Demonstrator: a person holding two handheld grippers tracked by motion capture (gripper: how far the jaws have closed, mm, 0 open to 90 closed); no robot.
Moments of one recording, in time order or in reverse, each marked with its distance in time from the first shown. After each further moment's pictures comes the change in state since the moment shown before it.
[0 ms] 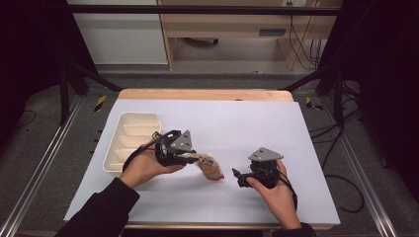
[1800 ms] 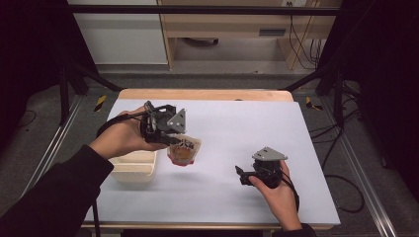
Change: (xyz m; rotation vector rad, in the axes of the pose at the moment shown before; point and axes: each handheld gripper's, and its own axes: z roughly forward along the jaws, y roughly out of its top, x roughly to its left) left arm 0.025 0.052 -0.092 0.271 0.060 0.204; right arm -0.002 0.000 -0.006 -0.022 -0.049 0.037
